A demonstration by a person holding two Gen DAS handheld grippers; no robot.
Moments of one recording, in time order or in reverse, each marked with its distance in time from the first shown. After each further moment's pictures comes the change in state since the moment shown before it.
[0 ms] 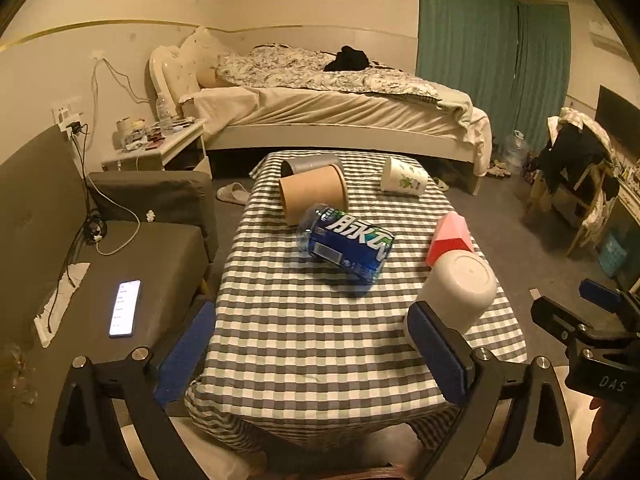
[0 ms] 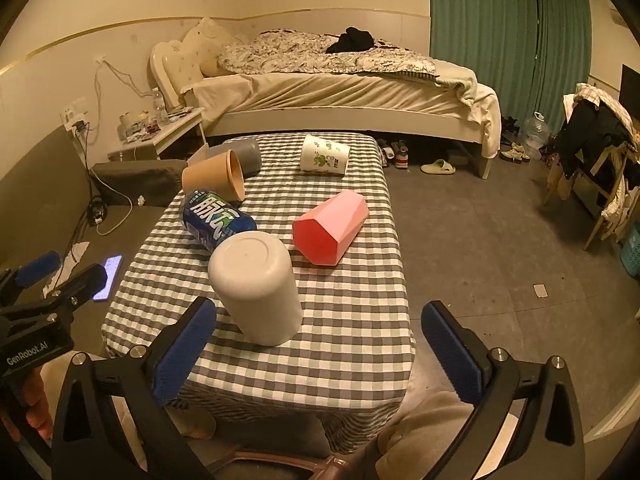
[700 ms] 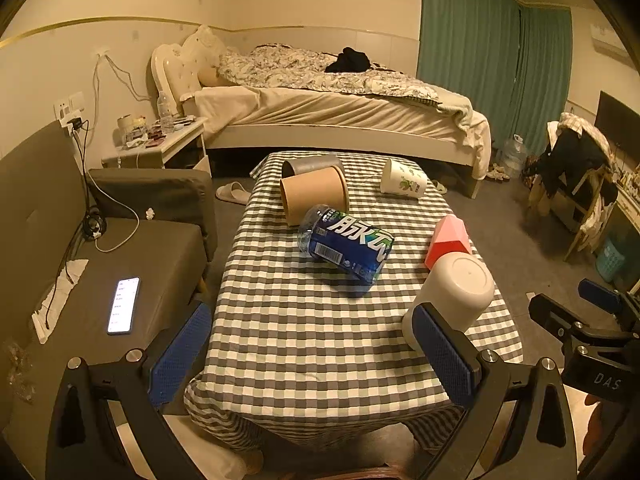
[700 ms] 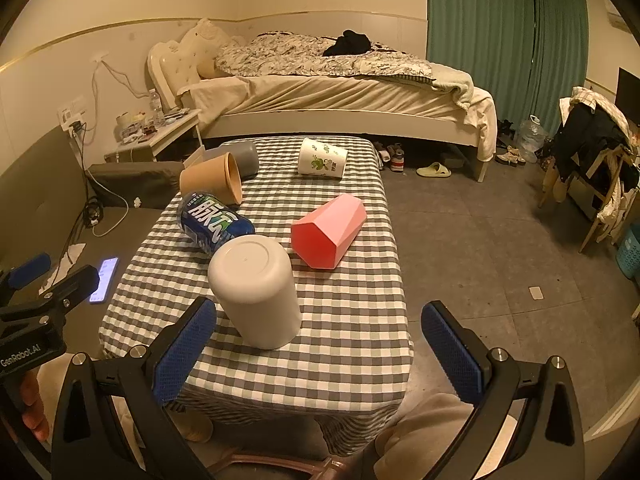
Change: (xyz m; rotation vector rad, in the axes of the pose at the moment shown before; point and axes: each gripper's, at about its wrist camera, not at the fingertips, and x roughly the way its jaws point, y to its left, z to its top) left arm -0.002 0.003 -0.001 -0.017 -0.001 -0.010; right arm -0.003 0.002 -0.001 -0.002 -0.017 -0.022
